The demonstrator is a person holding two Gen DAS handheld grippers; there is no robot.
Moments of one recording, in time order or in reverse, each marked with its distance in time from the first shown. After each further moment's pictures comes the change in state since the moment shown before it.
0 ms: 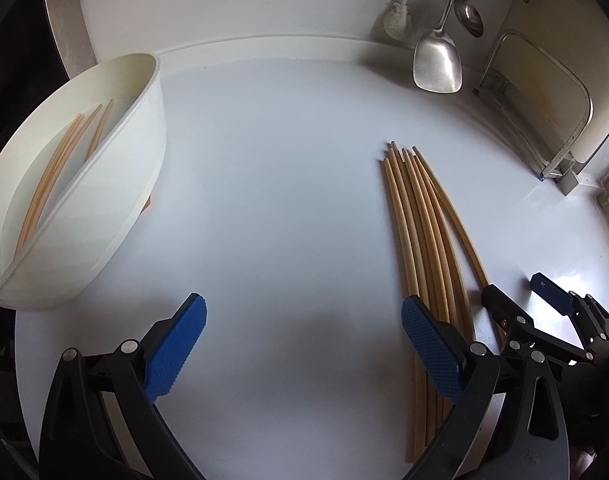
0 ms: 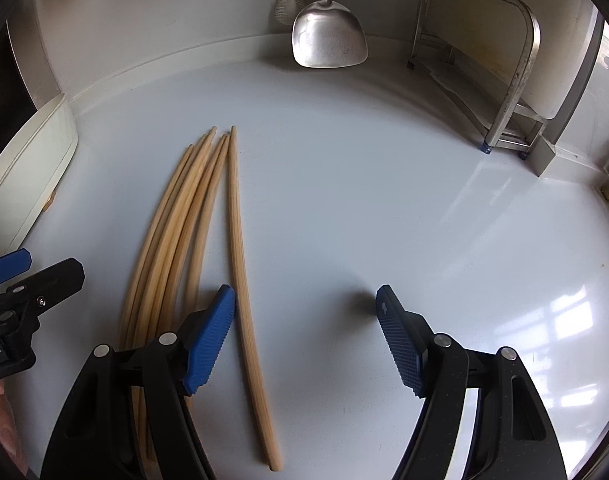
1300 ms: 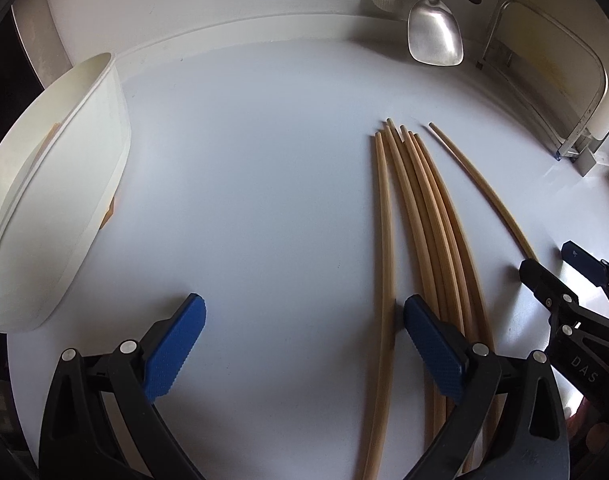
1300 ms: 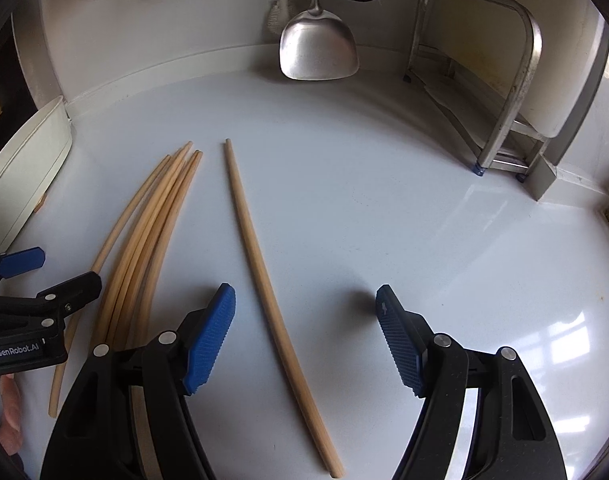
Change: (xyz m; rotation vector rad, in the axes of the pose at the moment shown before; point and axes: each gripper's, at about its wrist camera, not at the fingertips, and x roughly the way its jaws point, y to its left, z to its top) left arm 0.033 -0.016 0.006 0.051 0.034 0.038; right arm 0.010 -0.025 0.013 -0.069 -0.040 0.026
